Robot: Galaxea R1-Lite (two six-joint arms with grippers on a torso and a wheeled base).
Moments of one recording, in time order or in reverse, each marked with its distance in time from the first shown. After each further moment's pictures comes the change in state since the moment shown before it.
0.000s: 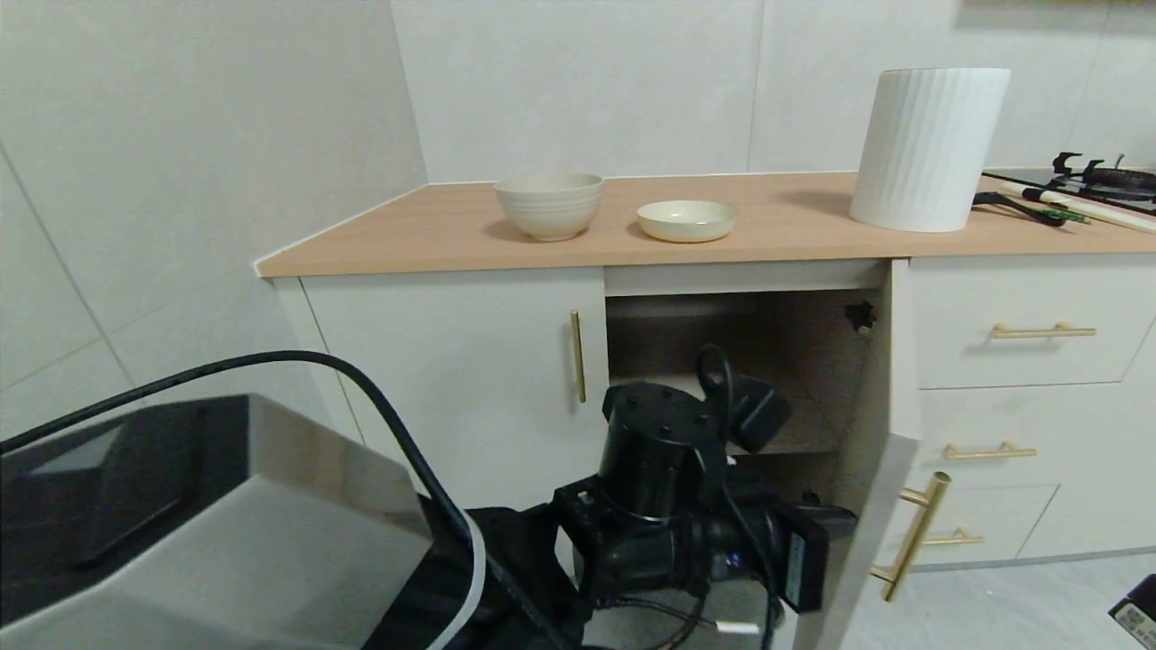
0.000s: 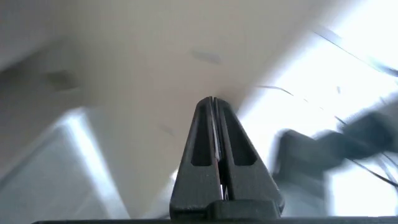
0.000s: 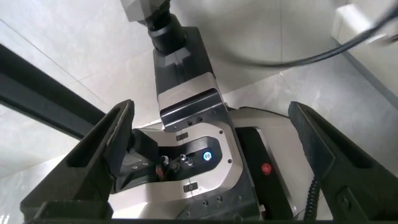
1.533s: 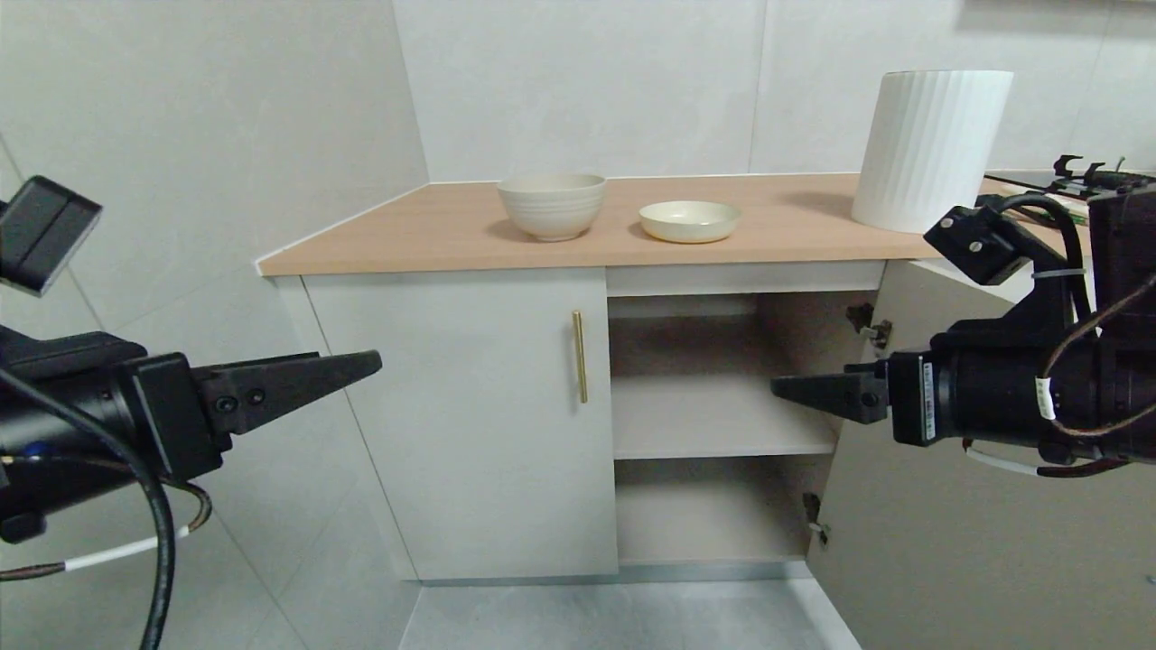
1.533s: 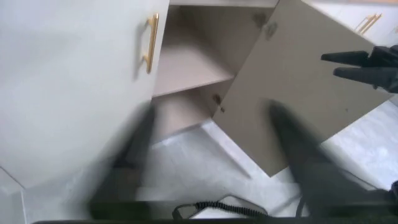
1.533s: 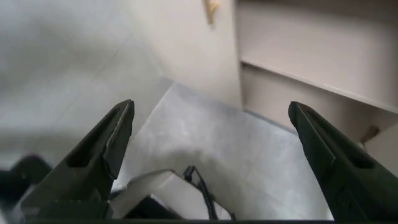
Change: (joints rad) left arm 0.672 -0.960 0.272 0.666 0.070 0.086; right arm -0.281 0.354 -0.723 0.434 -0.524 0.049
